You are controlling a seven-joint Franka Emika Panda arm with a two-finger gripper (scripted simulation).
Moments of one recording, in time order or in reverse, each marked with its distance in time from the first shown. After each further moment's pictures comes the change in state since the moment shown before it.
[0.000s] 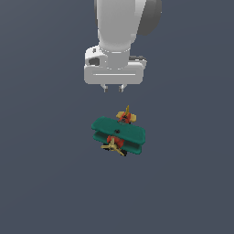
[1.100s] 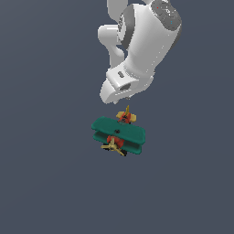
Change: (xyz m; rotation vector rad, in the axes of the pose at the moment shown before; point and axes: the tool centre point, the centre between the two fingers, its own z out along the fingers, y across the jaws) arm 0.025 -0.034 0.029 -0.175 -0.198 -0.513
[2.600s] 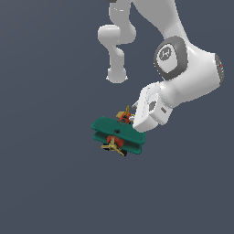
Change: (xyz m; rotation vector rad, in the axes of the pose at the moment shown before) arm 0.064 -0.022 0.019 -0.177 -0.335 -0.698
